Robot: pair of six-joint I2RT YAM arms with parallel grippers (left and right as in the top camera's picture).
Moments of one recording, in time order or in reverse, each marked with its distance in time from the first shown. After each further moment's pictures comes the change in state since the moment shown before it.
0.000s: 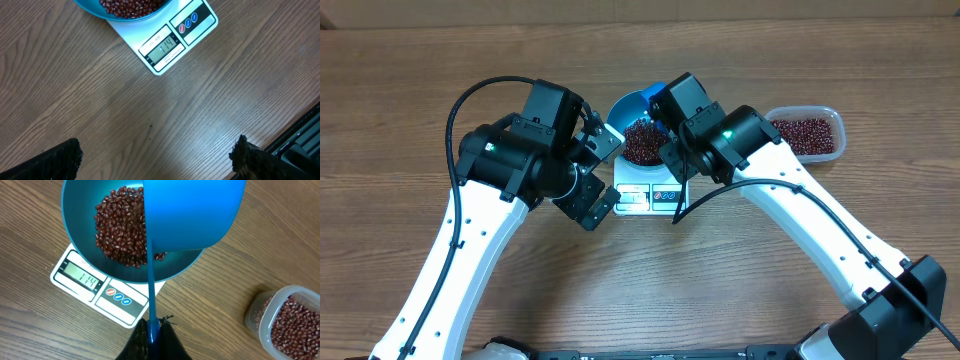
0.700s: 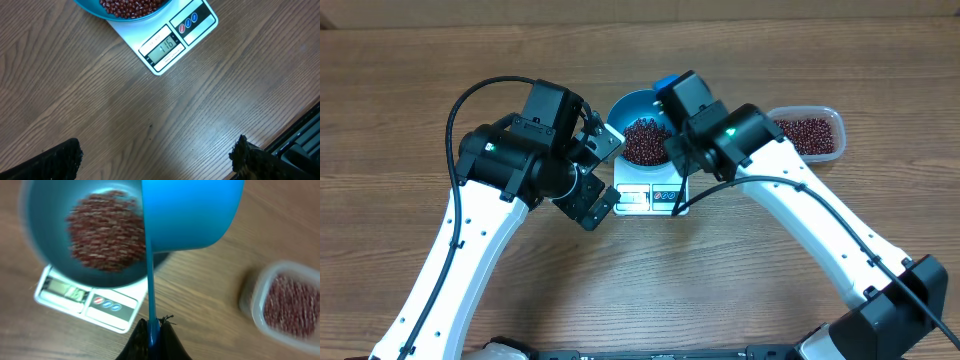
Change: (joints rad) left arm 0.000 0.000 0.000 0.000 0.000 0.000; right arm -0.037 0.000 0.000 -0.016 0.061 0.169
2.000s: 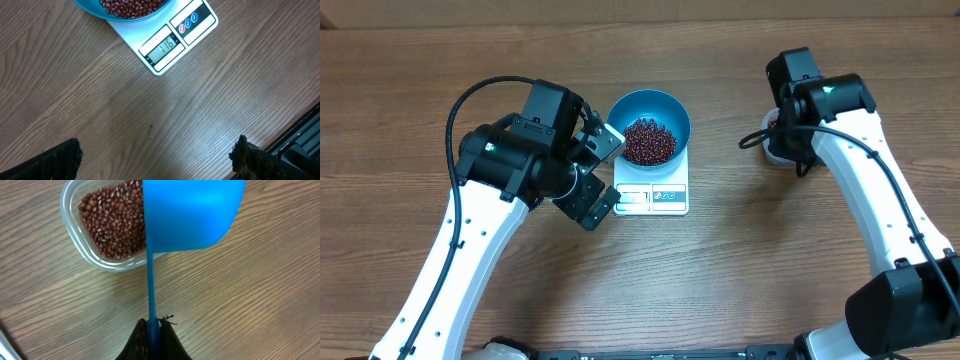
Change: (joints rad) left arm 0.000 0.000 0.000 0.000 0.000 0.000; right arm -0.385 0.006 -0.019 -0.245 0.146 0.428
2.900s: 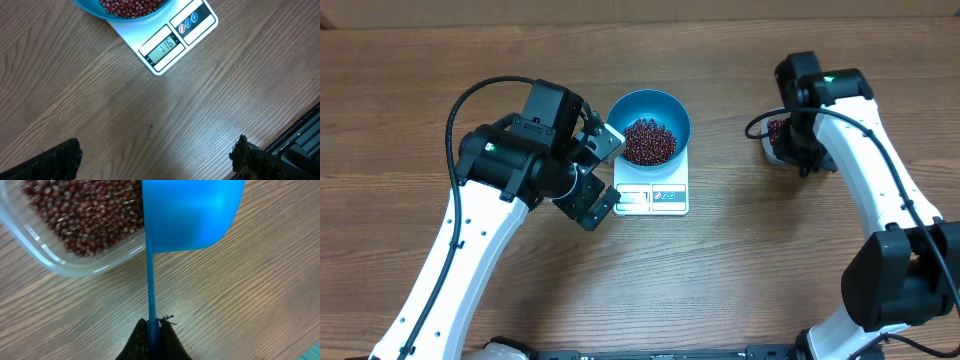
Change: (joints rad) left arm 0.000 0.000 0.000 0.000 0.000 0.000; right arm -0.082 0.098 -0.003 -0.026 -0.048 0.031
